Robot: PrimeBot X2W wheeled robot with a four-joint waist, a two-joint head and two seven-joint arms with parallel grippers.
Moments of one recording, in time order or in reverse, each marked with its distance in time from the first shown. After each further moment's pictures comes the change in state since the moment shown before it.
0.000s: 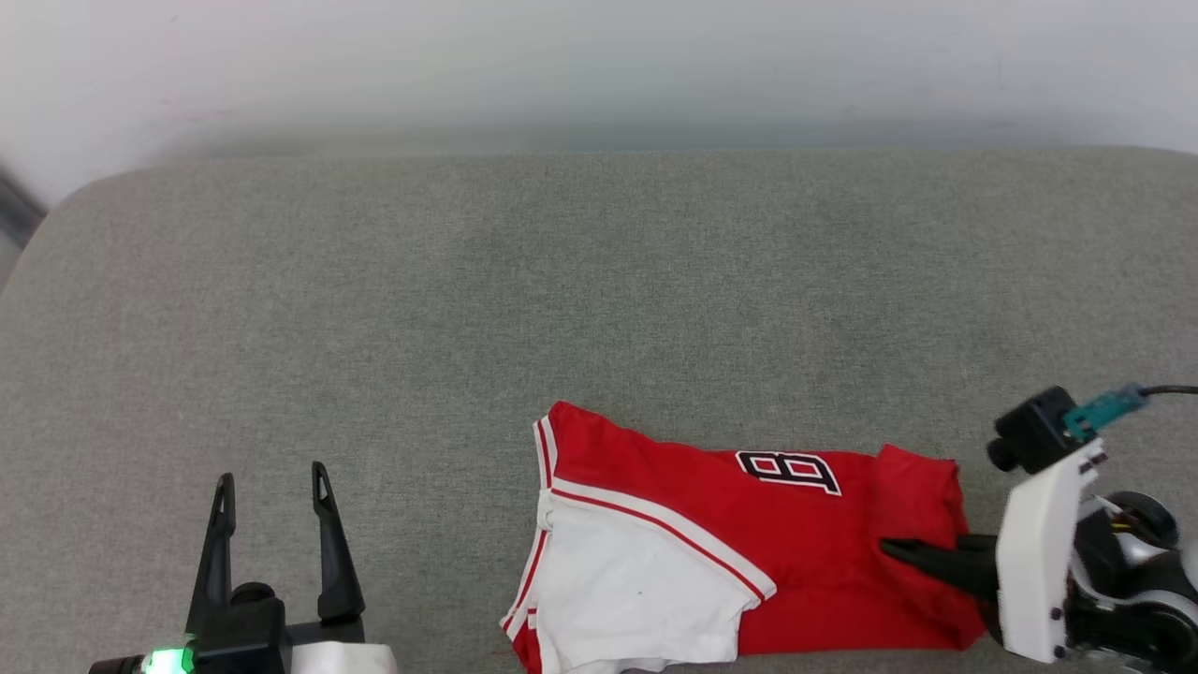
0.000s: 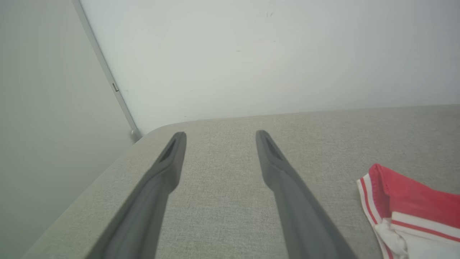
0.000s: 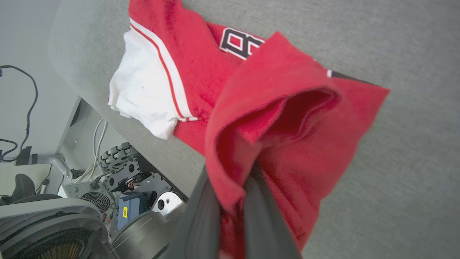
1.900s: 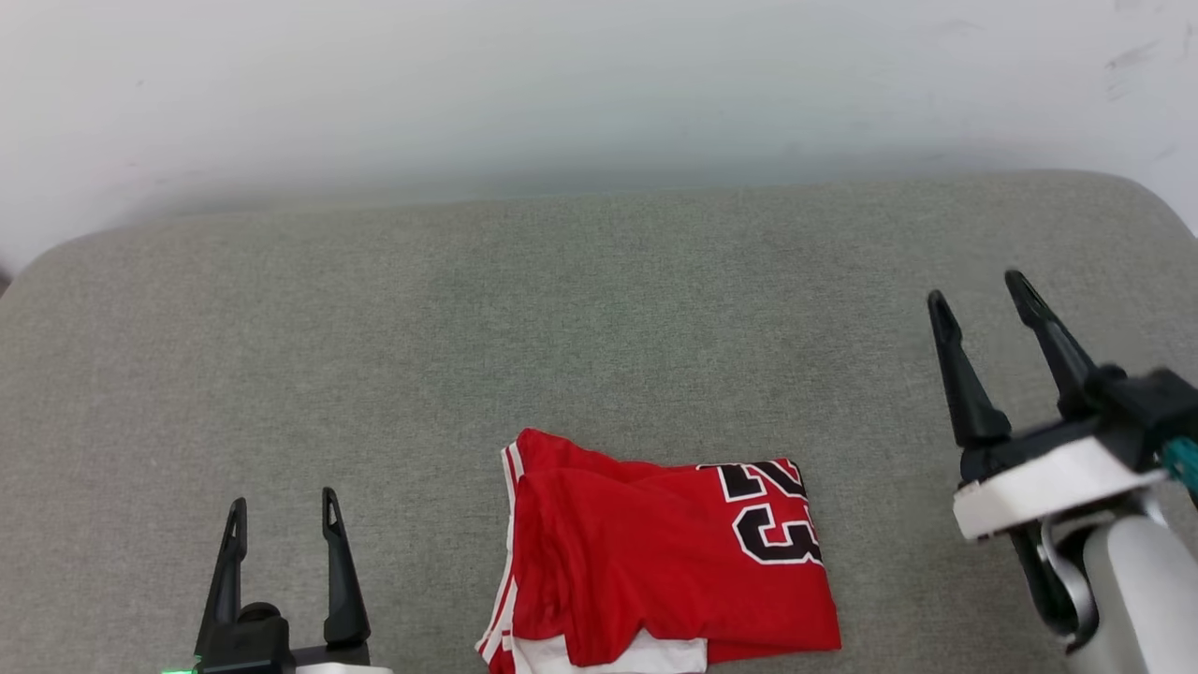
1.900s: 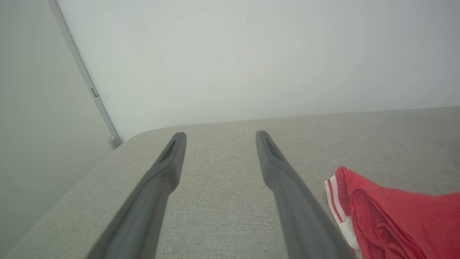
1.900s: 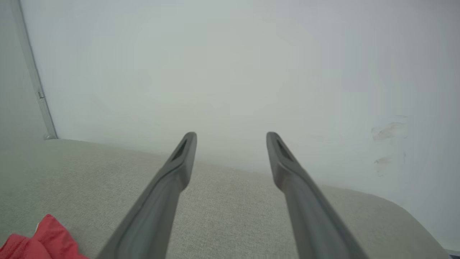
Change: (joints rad) left arm 0.027 -0.020 0.010 0.016 -0.001 -0.035 0.000; right arm -0.049 0.465 -0.364 0.241 -0.875 0.000 -0.933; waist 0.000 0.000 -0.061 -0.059
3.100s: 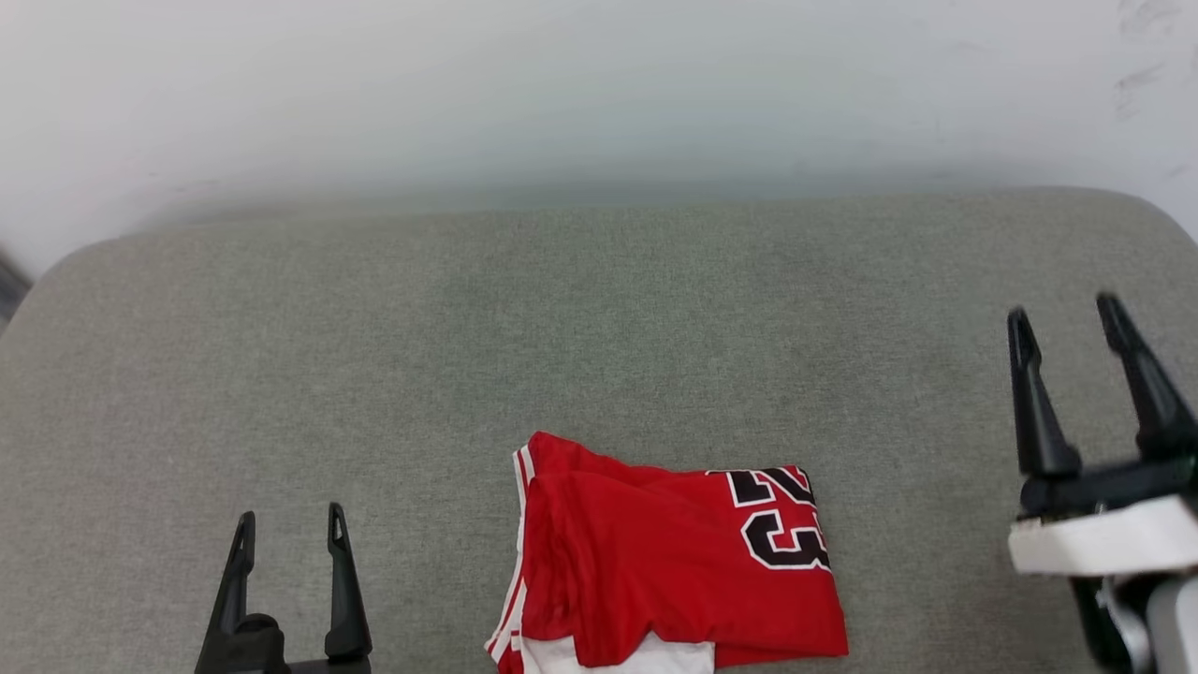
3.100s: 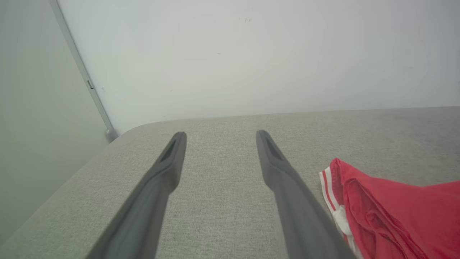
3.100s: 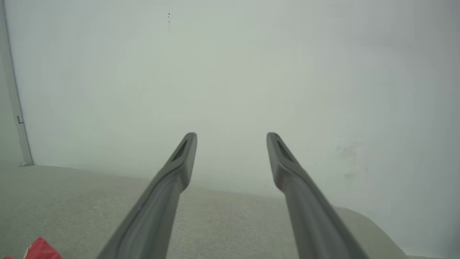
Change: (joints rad) left arm 0.030 -0.026 0.033 0.005 -0.010 -0.079 0.000; right arm 0.239 0.099 -0.199 -0.285 -0.096 0.000 -0.002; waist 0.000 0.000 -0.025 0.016
